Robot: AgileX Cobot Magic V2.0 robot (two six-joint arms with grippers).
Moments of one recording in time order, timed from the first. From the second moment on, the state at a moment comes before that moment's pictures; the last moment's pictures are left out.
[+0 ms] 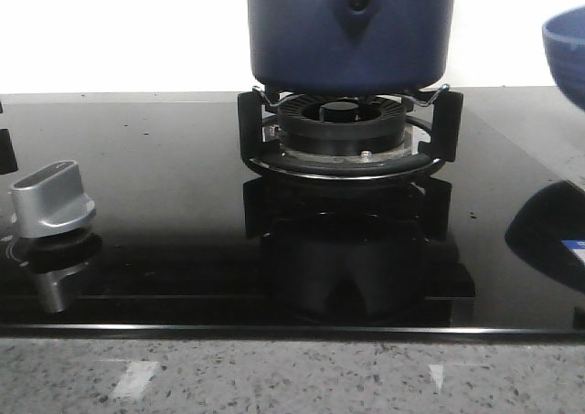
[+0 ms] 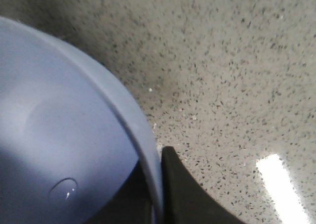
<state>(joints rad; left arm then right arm) -0.52 1.50 -1.38 -1.54 0.53 1.61 -0.18 1.42 -1.25 -0.04 1.12 0.32</state>
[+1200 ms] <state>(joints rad) -0.52 1.61 -1.38 -1.56 0.52 1.68 -0.14 1.04 -1.21 0.00 0.95 0.31</state>
